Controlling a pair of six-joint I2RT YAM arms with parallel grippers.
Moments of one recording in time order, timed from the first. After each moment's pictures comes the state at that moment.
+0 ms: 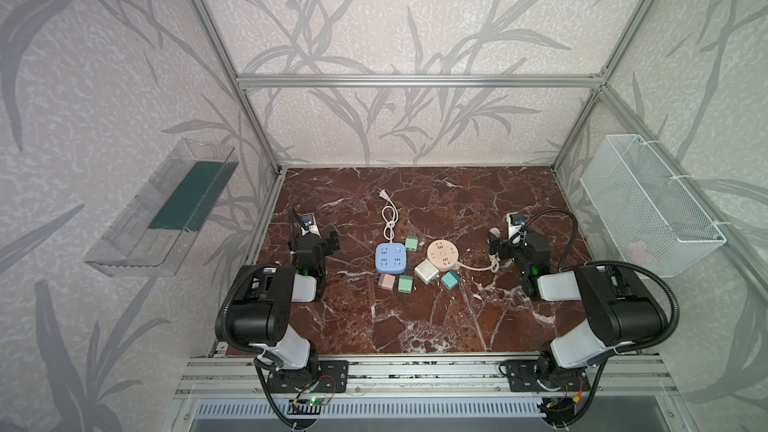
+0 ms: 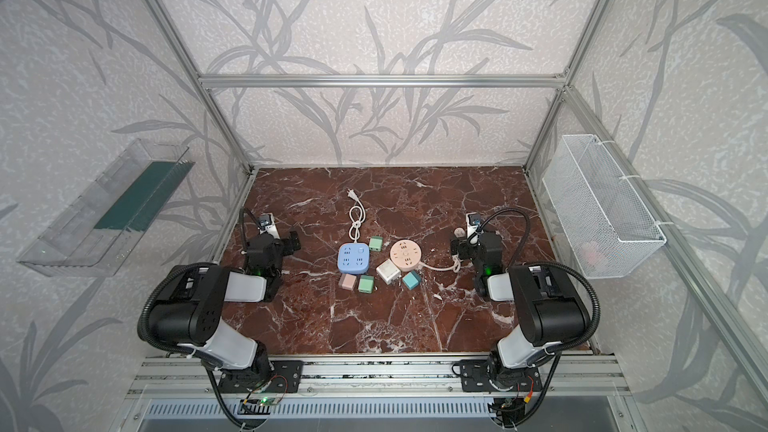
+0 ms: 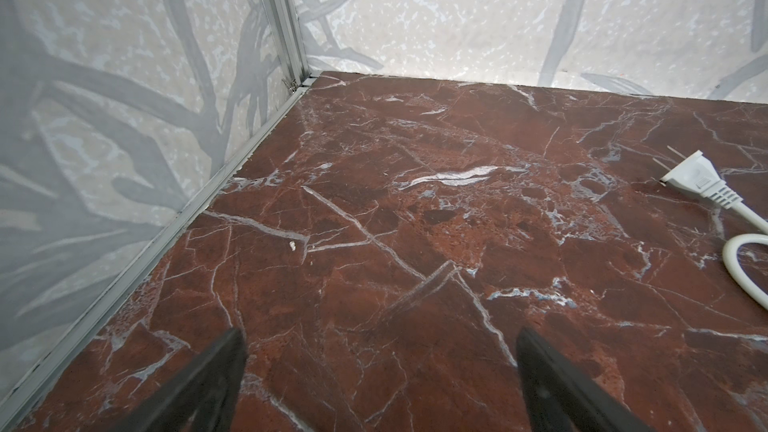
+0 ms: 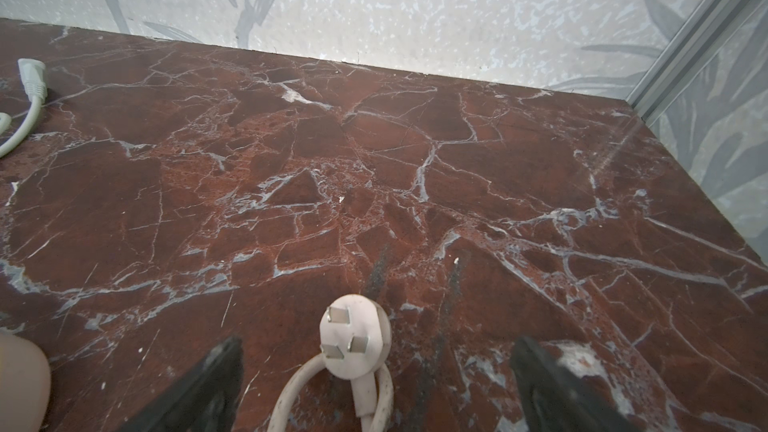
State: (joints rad) left arm 0.00 1.58 0.36 0.90 -0.28 -0.04; right arm 0.08 1.59 0.37 0.87 -0.03 -0.07
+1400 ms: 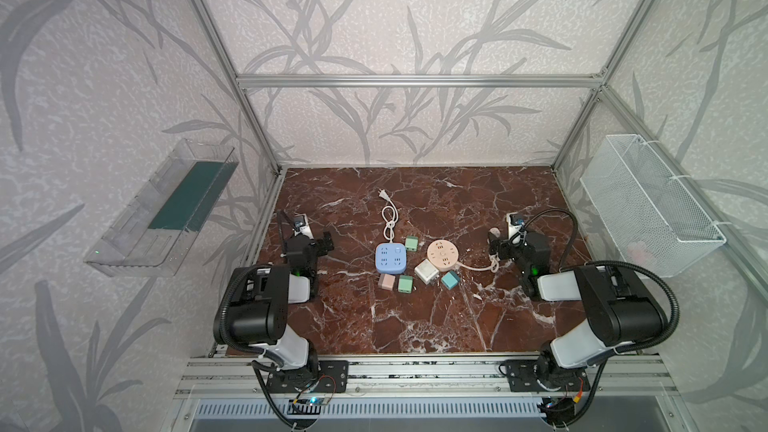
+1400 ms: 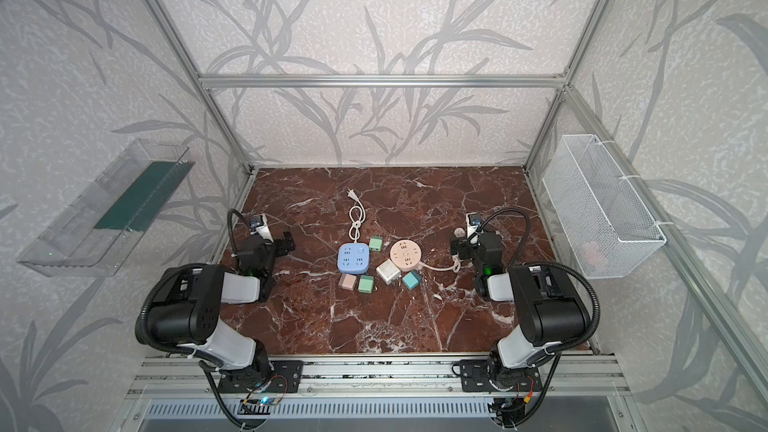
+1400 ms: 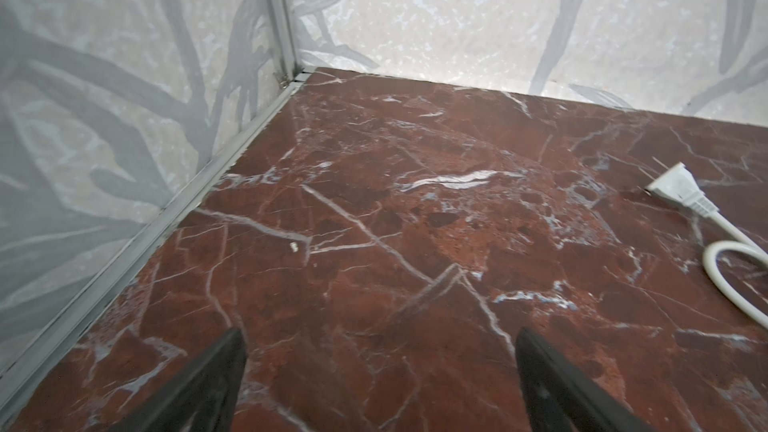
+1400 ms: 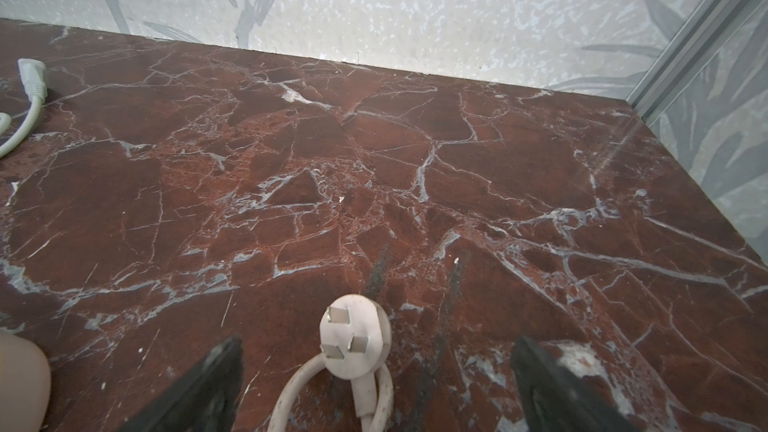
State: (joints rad) left arm 0.15 1.58 0.33 0.94 -0.08 -0.09; right arm 0.08 1.59 0.37 0.87 -0.03 -0.08
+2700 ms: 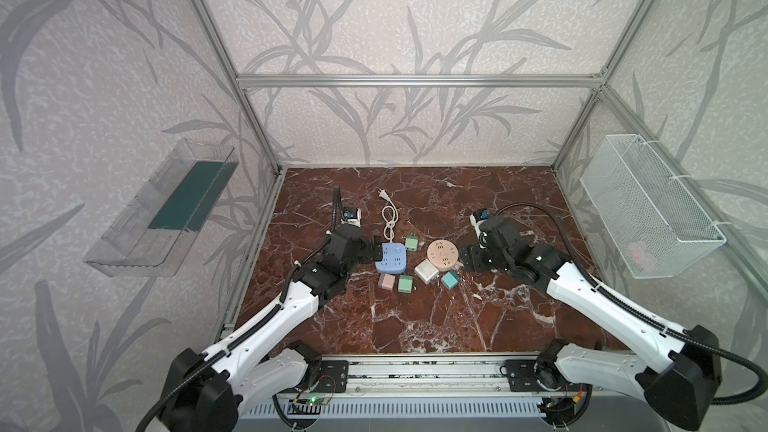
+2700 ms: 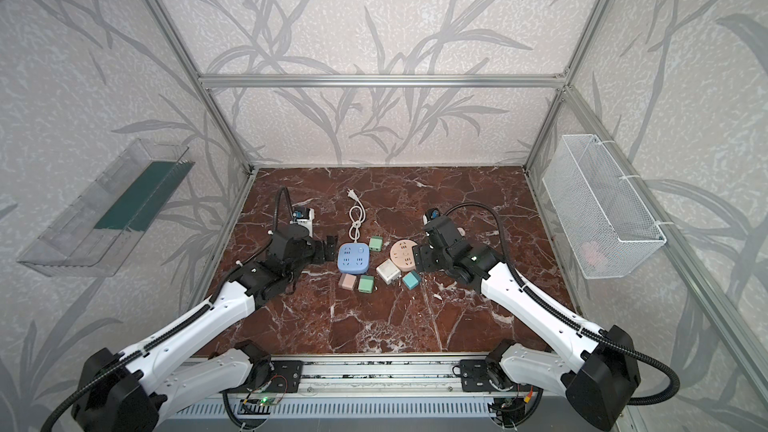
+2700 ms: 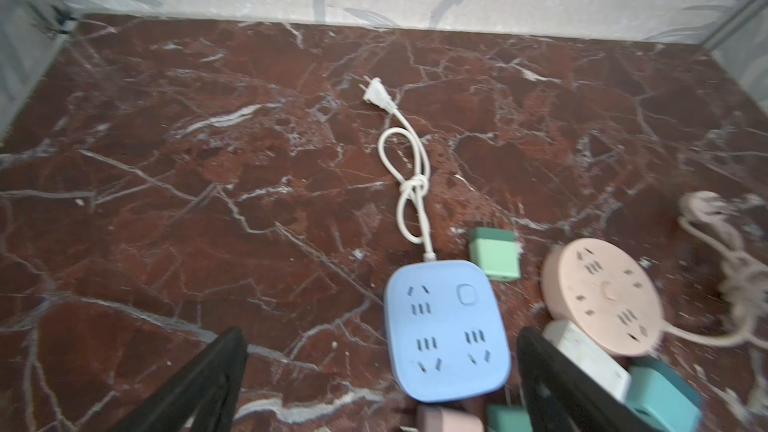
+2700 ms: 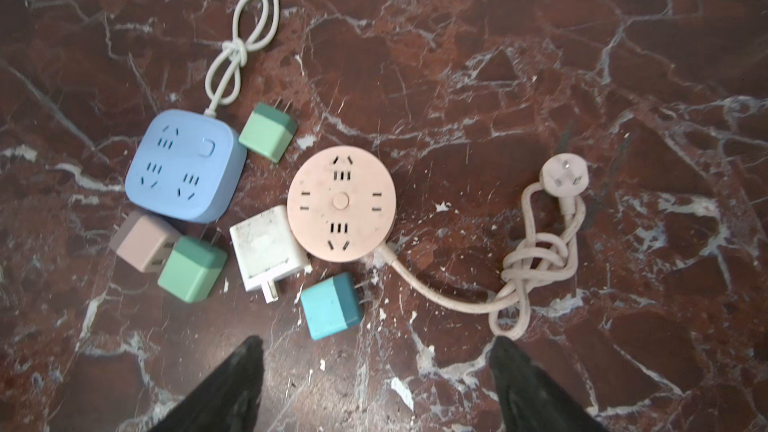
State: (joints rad) left arm -0.54 1.01 0.72 -0.33 -0.23 -0.41; right arm 0.69 1.15 0.94 -0.70 0.16 0.37
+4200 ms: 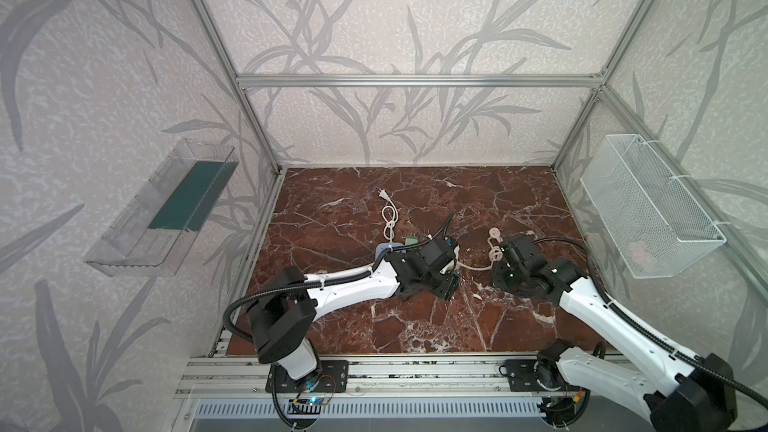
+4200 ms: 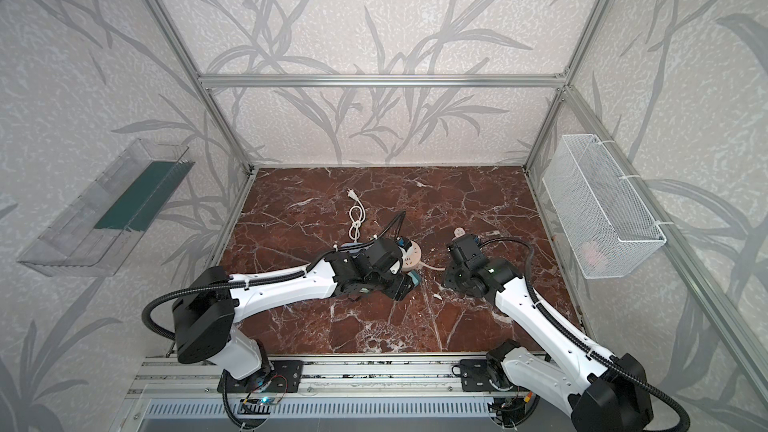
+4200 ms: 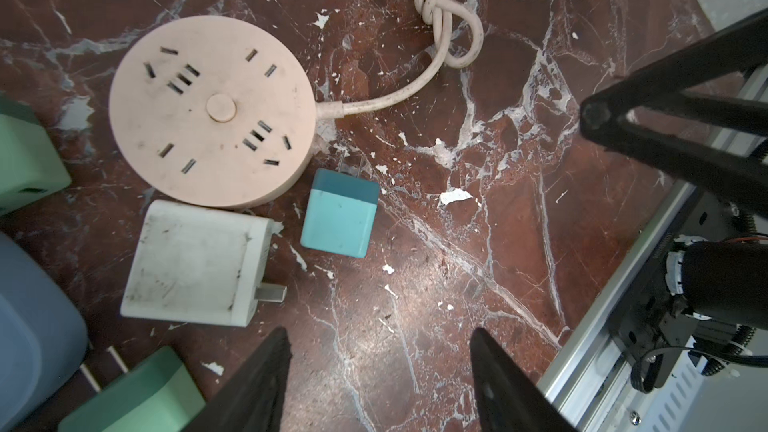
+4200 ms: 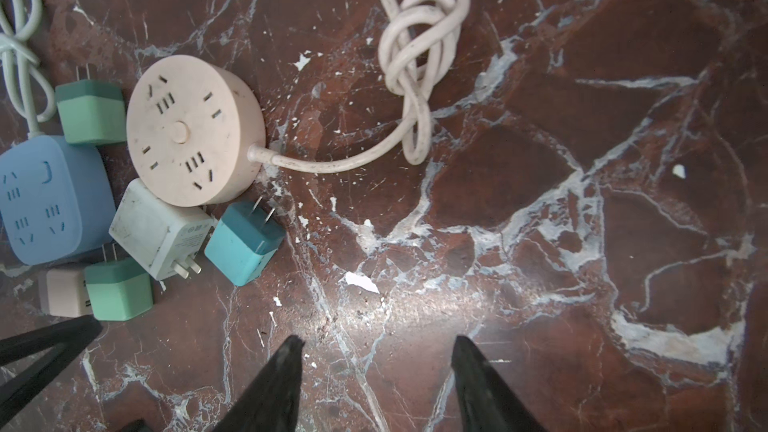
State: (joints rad) left arm -1.01 1.67 1.15 -0.42 0.03 -0.40; right arm 0.49 1.00 0.75 -0.88 0.08 0.80
